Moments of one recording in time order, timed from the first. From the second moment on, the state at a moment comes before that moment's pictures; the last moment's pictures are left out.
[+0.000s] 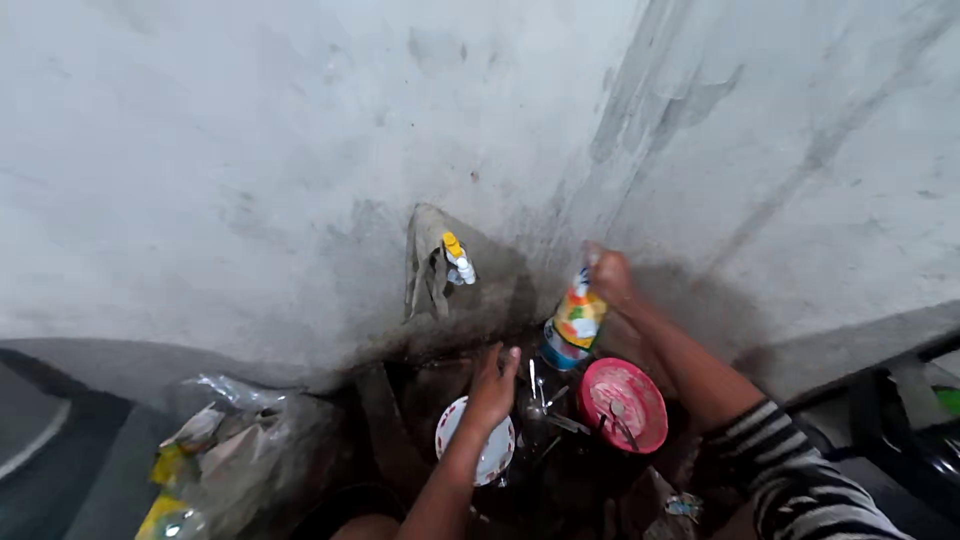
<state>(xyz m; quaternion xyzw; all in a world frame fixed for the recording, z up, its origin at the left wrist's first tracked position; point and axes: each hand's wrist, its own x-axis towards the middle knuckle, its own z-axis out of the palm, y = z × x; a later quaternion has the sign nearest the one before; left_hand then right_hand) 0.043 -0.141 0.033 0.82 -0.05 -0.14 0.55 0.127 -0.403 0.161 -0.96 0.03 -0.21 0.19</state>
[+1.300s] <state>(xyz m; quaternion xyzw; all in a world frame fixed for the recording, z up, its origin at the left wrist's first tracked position) 0.005 -0.246 0.055 0.31 0.24 -0.20 0.90 0.051 -0.345 0.155 -0.91 0.11 -0.23 0.33</state>
